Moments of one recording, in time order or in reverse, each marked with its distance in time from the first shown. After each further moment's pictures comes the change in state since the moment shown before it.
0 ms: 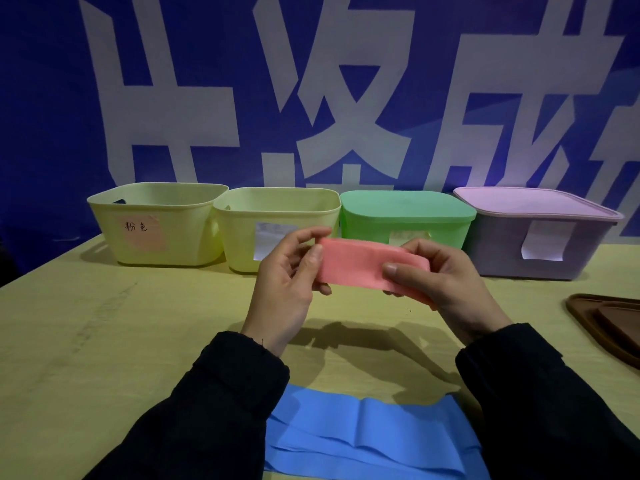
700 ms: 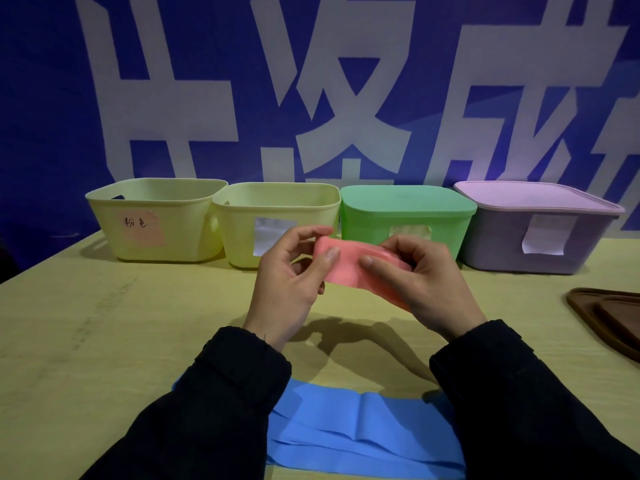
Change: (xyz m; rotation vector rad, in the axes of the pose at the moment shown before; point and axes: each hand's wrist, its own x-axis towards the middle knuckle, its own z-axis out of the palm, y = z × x) left_hand -0.001 0.001 0.002 0.066 0.005 0.016; right_hand 0.002 0.003 0.023 -0.387 0.085 -0.161
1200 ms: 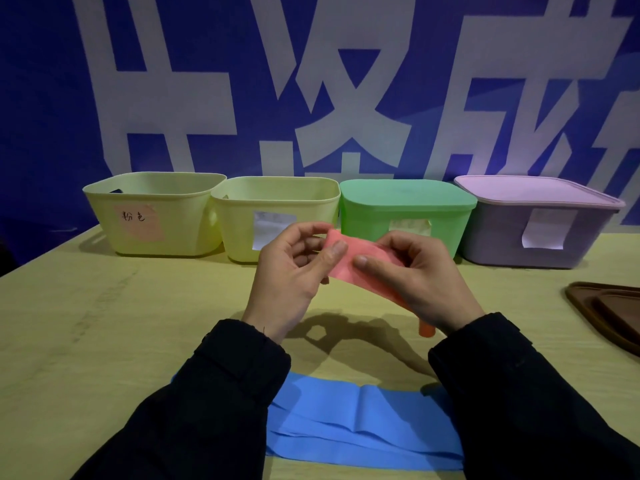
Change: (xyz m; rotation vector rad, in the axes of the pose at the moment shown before) left_hand 0.000 0.001 0.001 -0.018 -0.023 -0.036; right_hand -0.002 -0.007 0.002 0.019 -0.069 0.033
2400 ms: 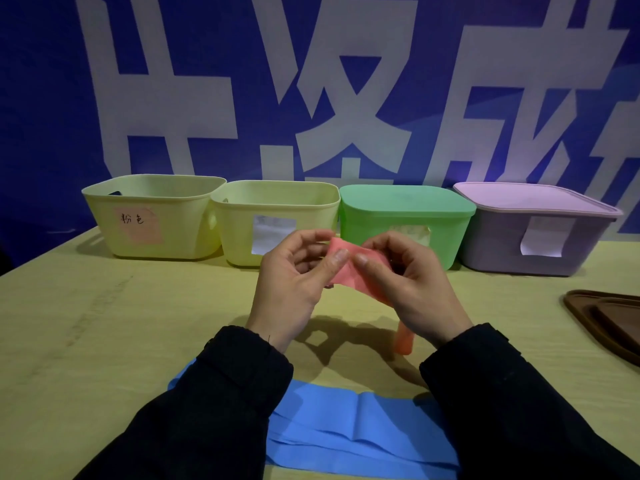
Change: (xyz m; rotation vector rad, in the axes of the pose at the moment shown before) left_hand -0.002 0.001 0.006 -0.047 0.028 -0.018; right_hand -0.001 0.002 0.011 0.081 0.018 -0.044
